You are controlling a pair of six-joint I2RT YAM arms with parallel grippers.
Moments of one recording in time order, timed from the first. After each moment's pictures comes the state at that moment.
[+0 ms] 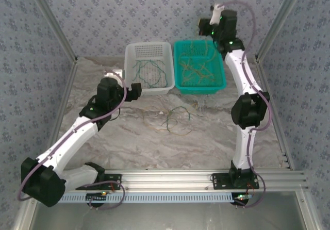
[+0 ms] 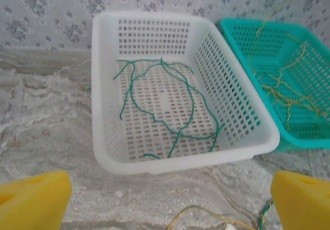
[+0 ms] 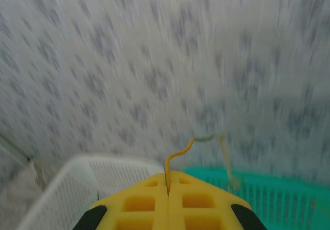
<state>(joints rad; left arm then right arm) -0.47 1.12 0.90 -0.17 -0.17 -0.30 0.17 2.09 2.12 -0.25 -0.26 0.21</state>
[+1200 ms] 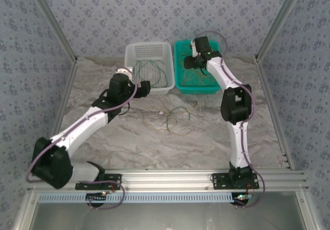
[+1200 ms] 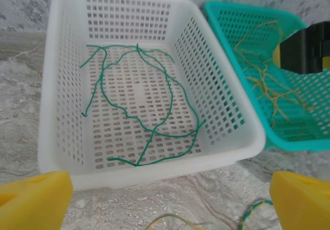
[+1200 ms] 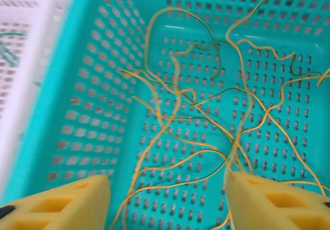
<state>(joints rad) -0.51 1.28 0.97 -0.14 -0.14 -0.37 0.28 2.26 2.14 -0.70 -0.02 0.08</state>
